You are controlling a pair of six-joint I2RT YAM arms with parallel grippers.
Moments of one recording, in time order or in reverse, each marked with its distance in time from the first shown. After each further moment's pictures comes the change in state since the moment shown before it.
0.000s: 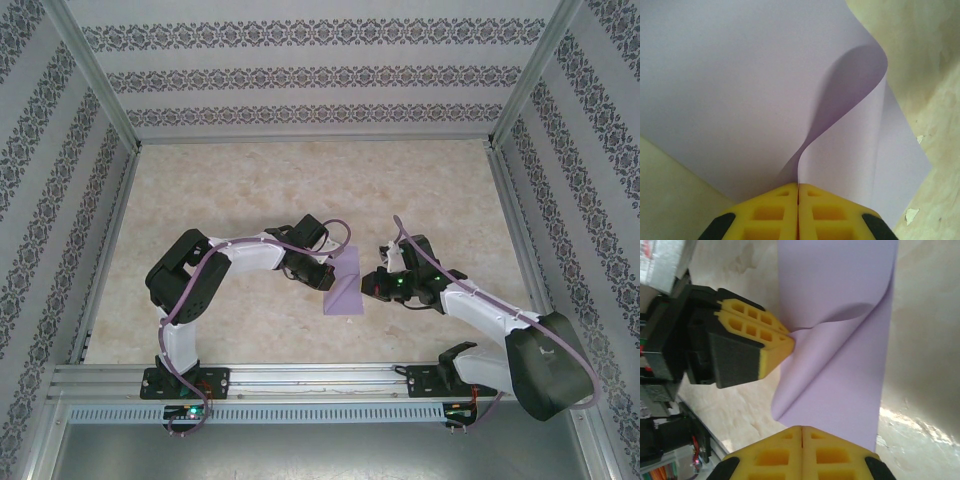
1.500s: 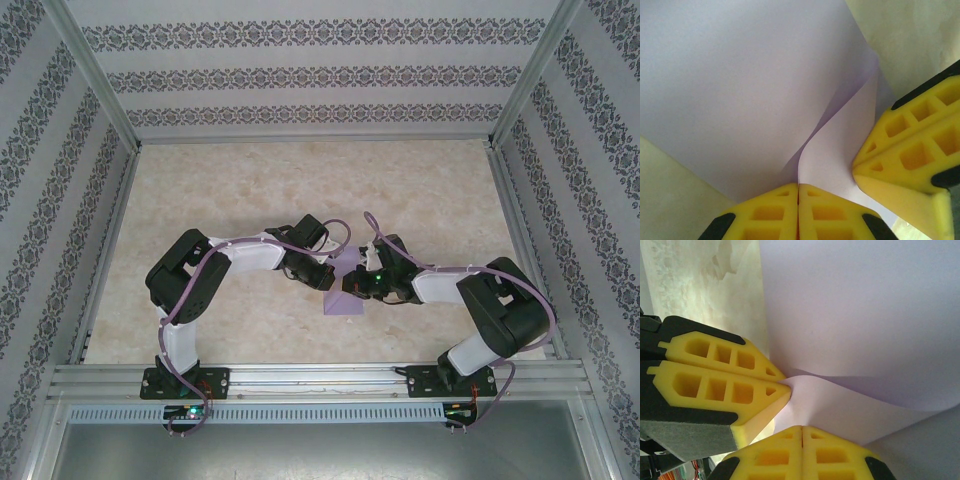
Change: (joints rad) left arm 0.000 0.000 0.003 -0.003 -0.004 0.000; right arm 0.101 0.363 0.039 0.339 0.008 0.116
